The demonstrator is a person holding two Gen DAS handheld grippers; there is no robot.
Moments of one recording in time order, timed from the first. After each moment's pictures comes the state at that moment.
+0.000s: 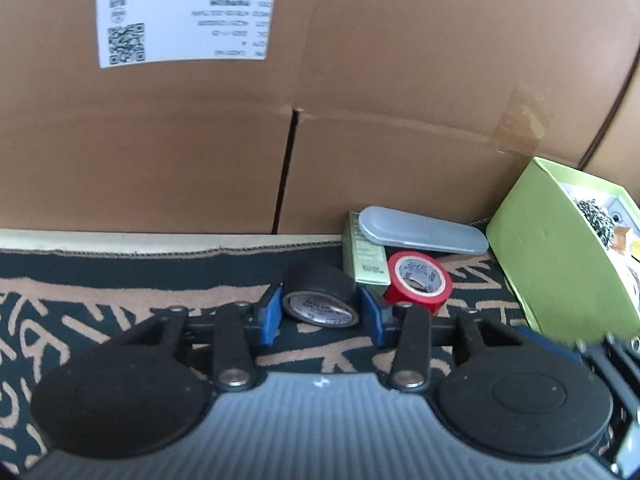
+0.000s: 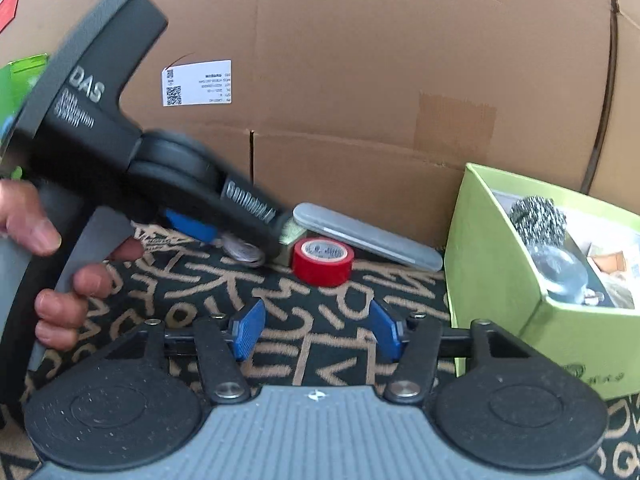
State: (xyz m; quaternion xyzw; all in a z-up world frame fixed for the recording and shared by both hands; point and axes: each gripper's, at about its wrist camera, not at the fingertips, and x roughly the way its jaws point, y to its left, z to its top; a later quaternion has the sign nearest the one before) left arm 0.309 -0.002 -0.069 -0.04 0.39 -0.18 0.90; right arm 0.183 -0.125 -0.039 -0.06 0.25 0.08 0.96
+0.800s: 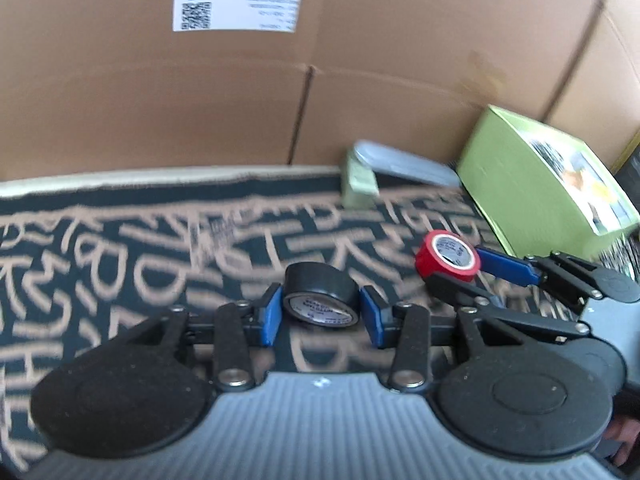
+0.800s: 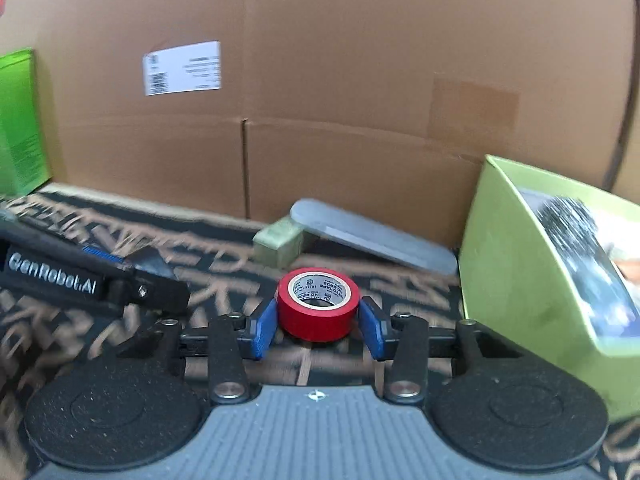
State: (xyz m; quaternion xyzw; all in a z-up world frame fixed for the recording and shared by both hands) left arm 0.238 0.036 -0.063 -0.02 0.41 -0.21 0.89; right arm 0.195 -0.131 -0.040 -0.06 0.27 0.09 0.96
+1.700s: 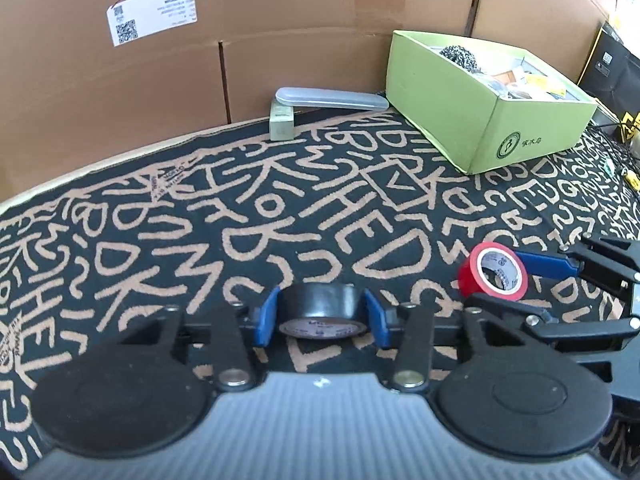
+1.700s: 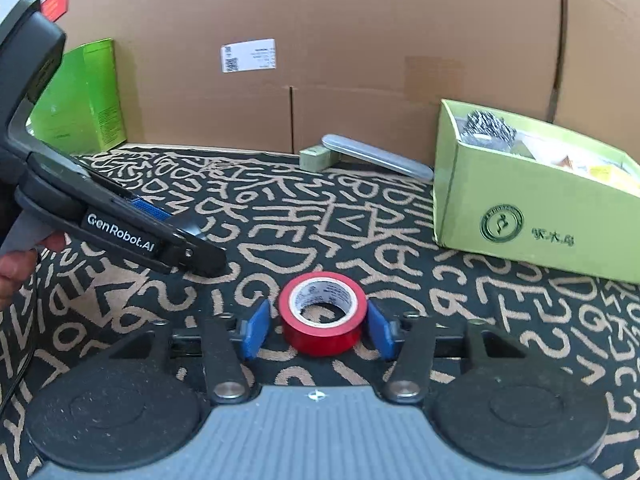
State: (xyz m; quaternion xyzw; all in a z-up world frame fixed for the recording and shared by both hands) left arm 0.163 0.003 -0.056 0.08 0.42 -0.23 0.88; right arm 0.067 -0.165 -0.046 -0.04 0.29 0.12 0.95
